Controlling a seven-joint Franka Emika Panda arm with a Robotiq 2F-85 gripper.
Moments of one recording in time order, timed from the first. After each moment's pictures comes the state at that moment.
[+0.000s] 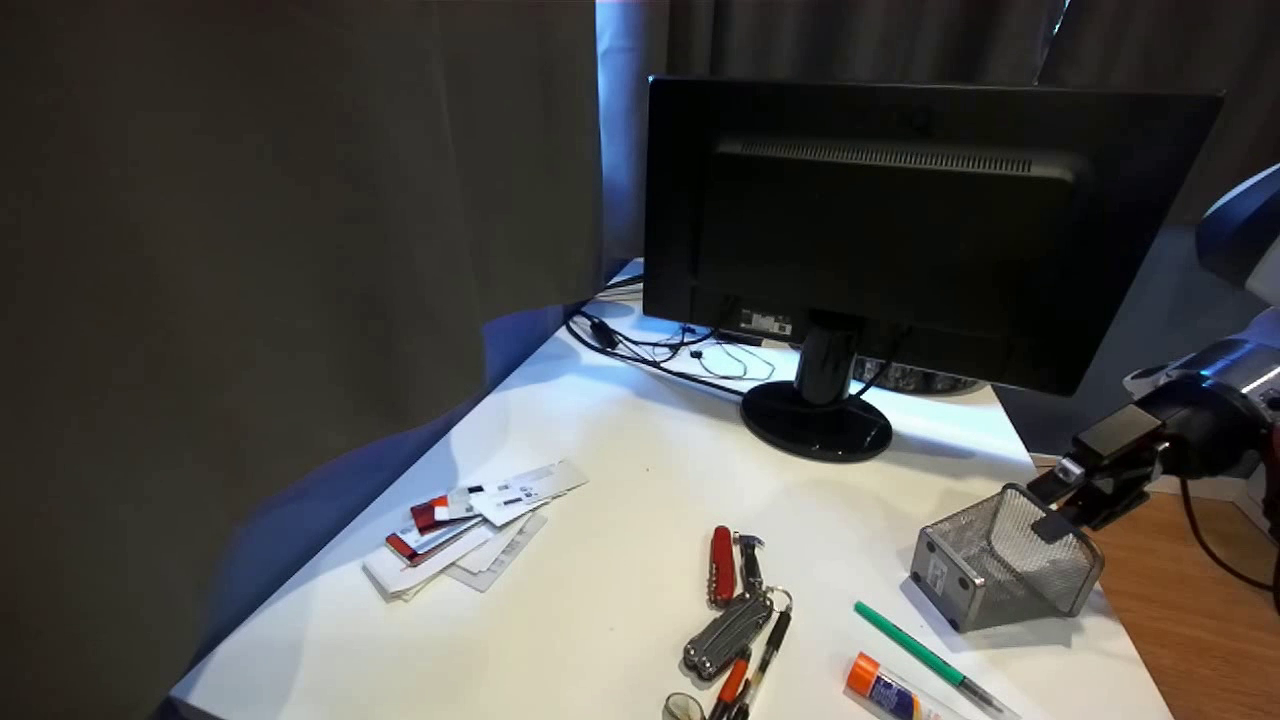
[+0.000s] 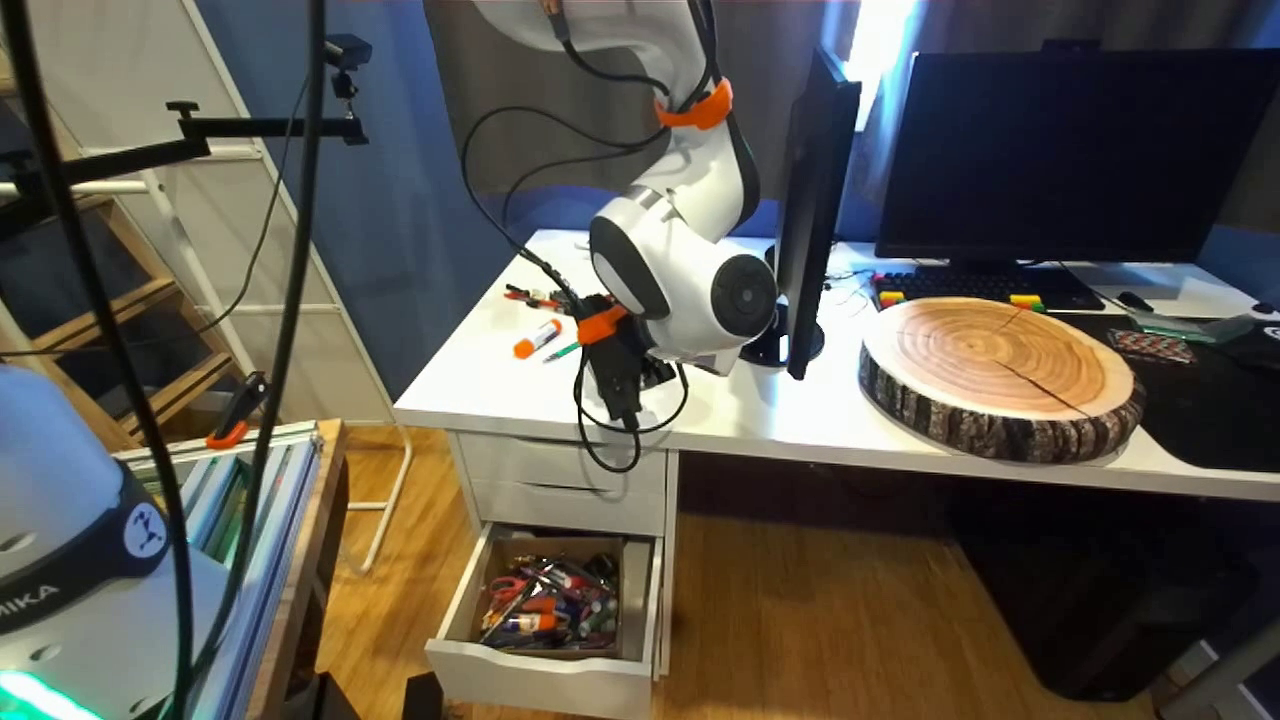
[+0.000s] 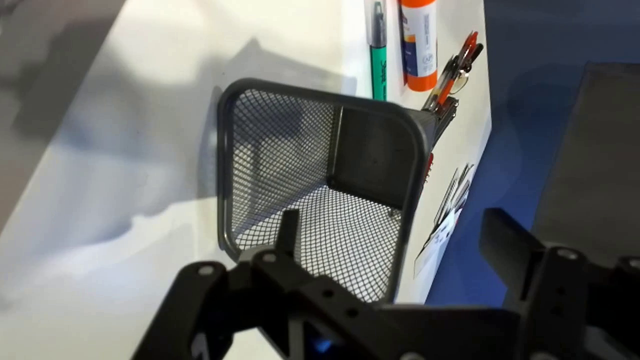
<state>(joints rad) 0.15 0.62 0.15 -2.11 1.36 2.27 -1.17</state>
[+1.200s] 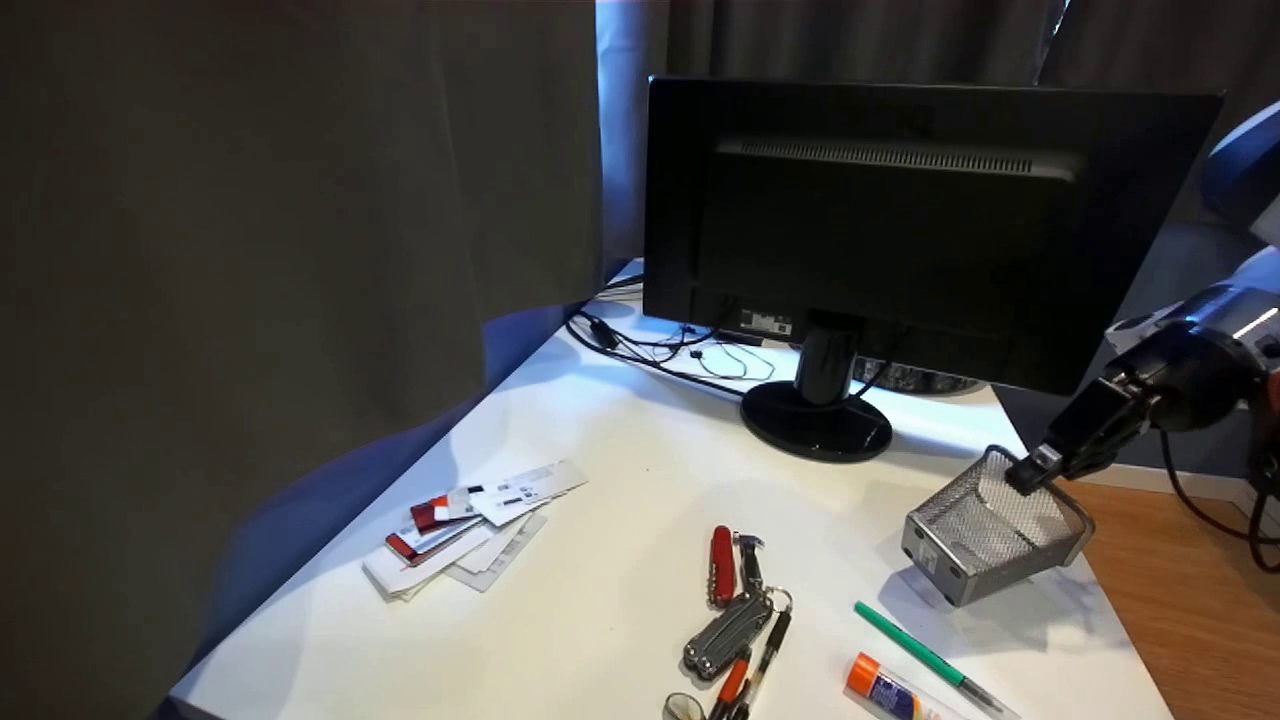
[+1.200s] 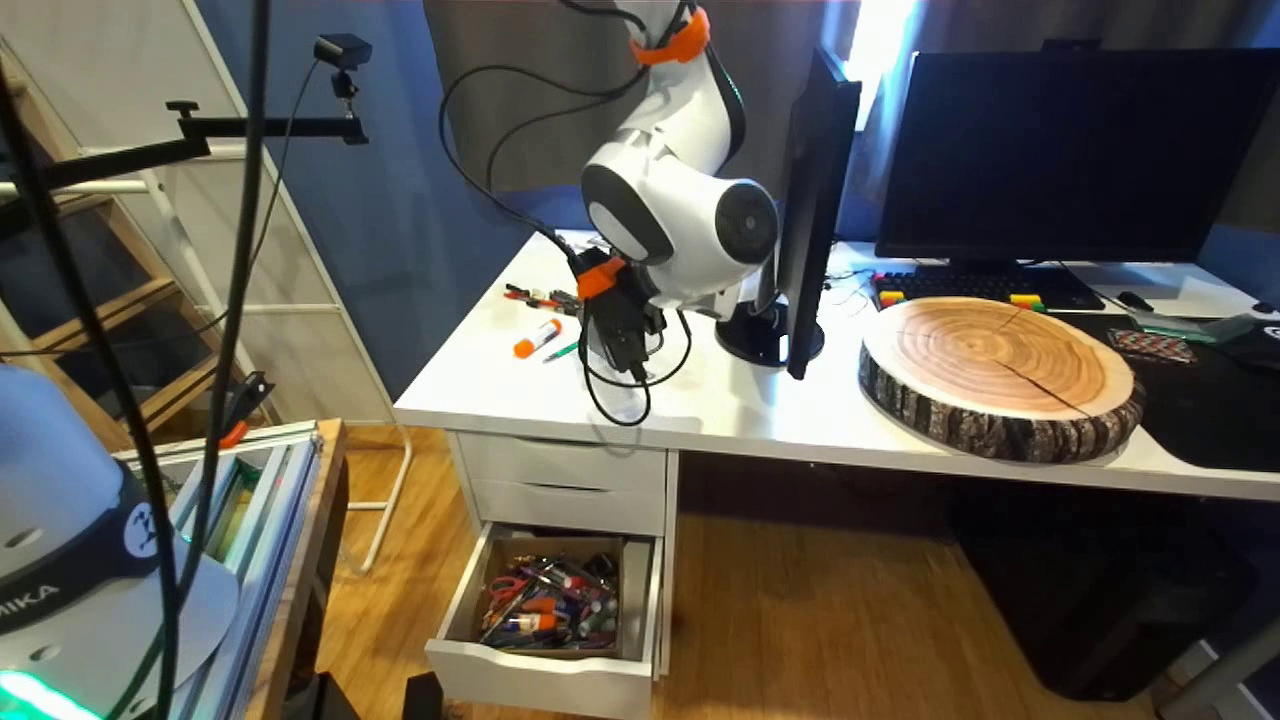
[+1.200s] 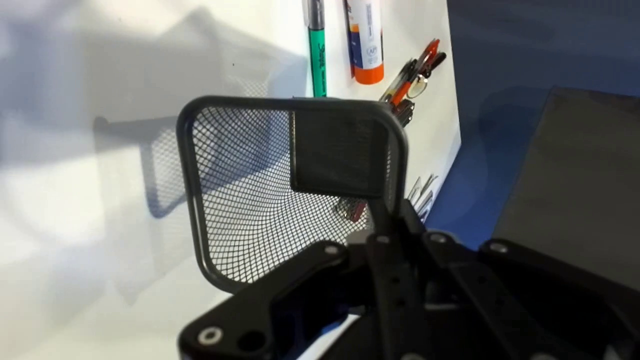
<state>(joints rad) 0.21 0.52 0.15 -2.11 1.31 2.27 -1.12</state>
